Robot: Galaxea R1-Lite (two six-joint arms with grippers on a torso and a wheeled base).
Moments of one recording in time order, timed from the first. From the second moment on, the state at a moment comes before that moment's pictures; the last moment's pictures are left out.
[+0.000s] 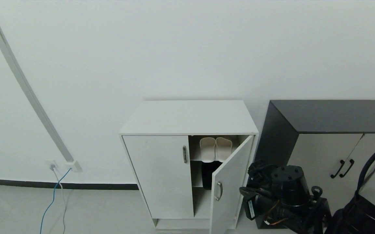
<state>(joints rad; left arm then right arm) 0.00 0.00 0.00 0.00 -0.02 -0.01 0.71 2.00 -0.49 -1.03 -0.15 0.12</state>
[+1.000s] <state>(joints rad) 0.00 0.00 0.00 0.00 -0.02 -0.01 0.63 2.25 -0.83 -1.03 -0.14 0.12</state>
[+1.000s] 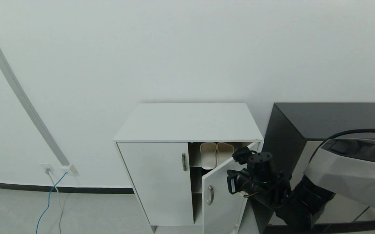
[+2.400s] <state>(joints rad) 0.00 0.00 0.00 0.00 -0.02 -0.01 0.50 2.48 -1.27 -0.89 -0.12 0.12</state>
